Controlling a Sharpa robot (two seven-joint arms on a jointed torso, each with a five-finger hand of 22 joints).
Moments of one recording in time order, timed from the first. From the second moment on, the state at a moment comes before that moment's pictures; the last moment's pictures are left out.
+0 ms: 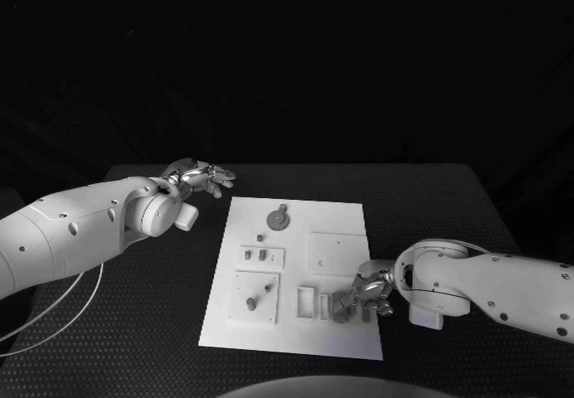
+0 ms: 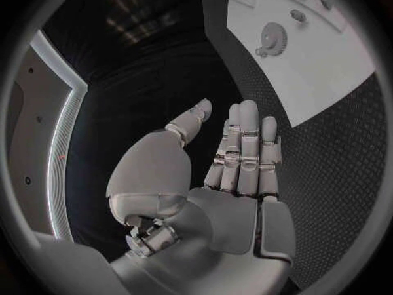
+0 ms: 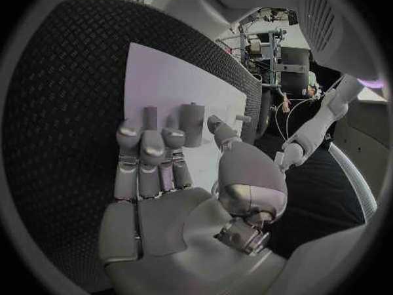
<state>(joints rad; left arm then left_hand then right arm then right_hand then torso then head) 1.26 -0.72 -0.15 1.12 -0.23 -0.21 0.09 1.07 -0.11 0.52 -0.23 0.06 0.88 0.16 0.21 0.57 1.17 0.08 0.20 0.35 1.09 -0.02 1.00 0.36 0.02 0.62 -0.06 1.10 0.89 1.11 -0.89 -0.19 1.65 -0.94 0.13 -0.53 0.75 -0.08 0.28 -0.13 0.29 0.96 0.10 0.26 0.57 1.12 -0.02 1.19 0.92 1.24 -0.12 1.32 1.02 0.20 1.13 -0.07 1.04 1.31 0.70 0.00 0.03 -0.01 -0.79</state>
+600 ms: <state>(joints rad) 1.26 -0.73 -0.15 1.13 -0.23 -0.21 0.09 1.07 -0.11 0.52 -0.23 0.06 0.88 0.16 0.21 0.57 1.17 0.09 0.20 0.35 1.09 -0.02 1.00 0.36 0.02 0.62 -0.06 1.10 0.89 1.10 -0.84 -0.19 1.64 -0.99 0.10 -0.52 0.75 -0.08 0.29 -0.15 0.29 0.98 0.09 0.26 0.59 1.13 -0.01 1.19 0.92 1.24 -0.12 1.32 1.03 0.20 1.12 -0.07 1.05 1.31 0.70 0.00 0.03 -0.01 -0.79</state>
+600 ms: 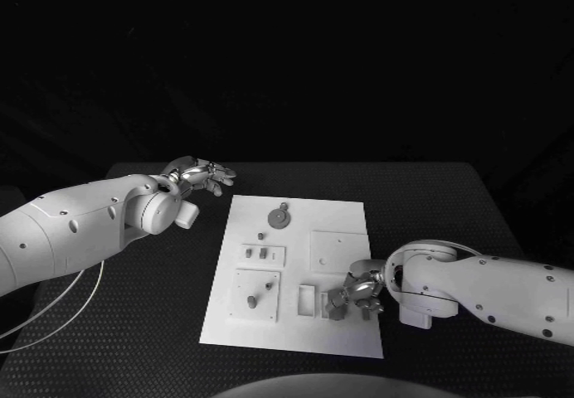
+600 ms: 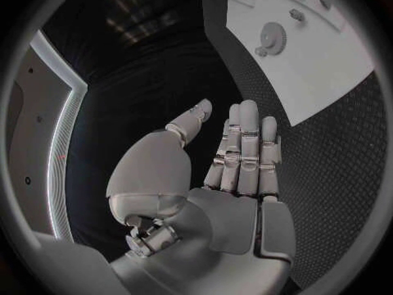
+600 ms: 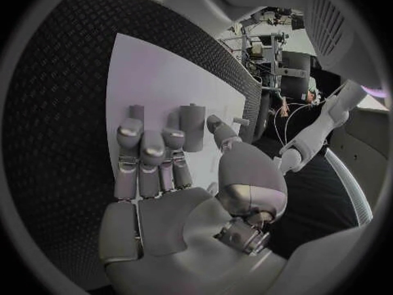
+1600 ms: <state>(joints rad) 1.26 -0.73 -0.15 1.13 -0.23 -0.20 0.08 1.07 -0.11 0.52 -0.23 0.06 0.88 0.17 0.21 0.57 1.17 0.08 0.20 0.35 1.09 -0.02 1.00 0.37 0.02 0.62 -0.06 1.10 0.89 1.10 -0.87 -0.20 1.67 -0.98 0.04 -0.52 0.82 -0.18 0.78 -0.04 0.05 1.03 0.09 0.26 0.54 1.16 -0.02 1.18 0.92 1.28 -0.12 1.30 1.07 0.20 1.15 -0.05 1.07 1.30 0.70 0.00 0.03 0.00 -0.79</state>
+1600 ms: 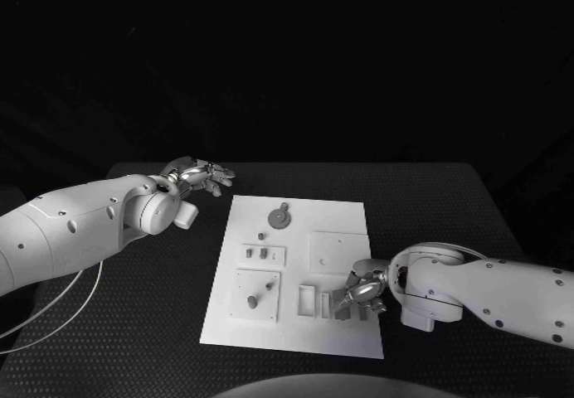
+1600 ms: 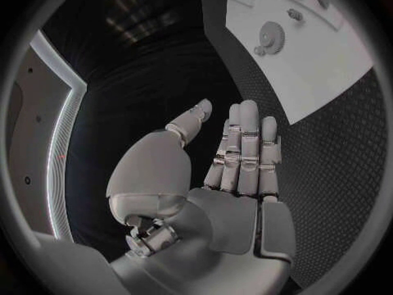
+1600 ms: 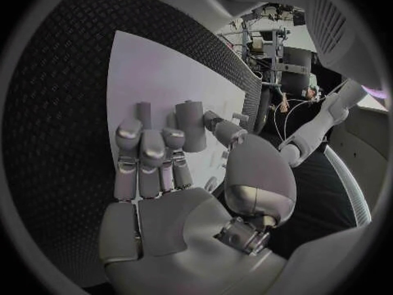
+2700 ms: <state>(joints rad) 1.26 -0.74 -0.15 1.13 -0.23 -0.20 0.08 1.07 -0.11 0.52 -0.23 0.06 0.88 0.16 0.21 0.57 1.17 0.08 0.20 0.35 1.09 -0.02 1.00 0.37 0.02 0.62 -0.06 1.10 0.89 1.15 -0.76 -0.20 1.63 -0.79 0.00 -0.55 0.77 -0.21 0.78 -0.04 0.05 1.04 0.09 0.27 0.55 1.16 -0.02 1.18 0.92 1.28 -0.12 1.29 1.08 0.20 1.16 -0.05 1.08 1.30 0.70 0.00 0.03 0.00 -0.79</state>
